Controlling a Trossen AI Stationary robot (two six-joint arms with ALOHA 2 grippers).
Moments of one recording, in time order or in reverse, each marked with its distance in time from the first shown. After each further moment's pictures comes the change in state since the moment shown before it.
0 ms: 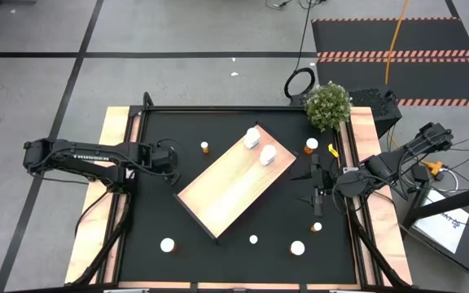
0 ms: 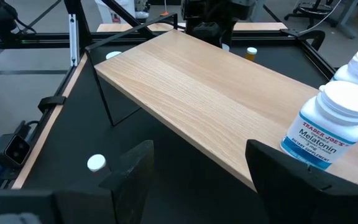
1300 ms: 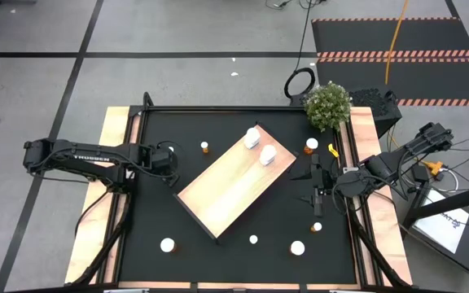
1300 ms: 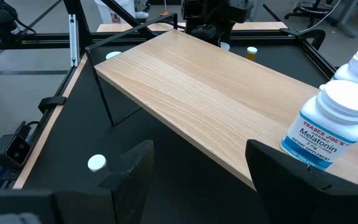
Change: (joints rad) left arm -0.002 0.000 -0.027 -0.005 -0.003 0.034; right arm 0.000 0.000 0.000 -0.001 -0.001 0.003
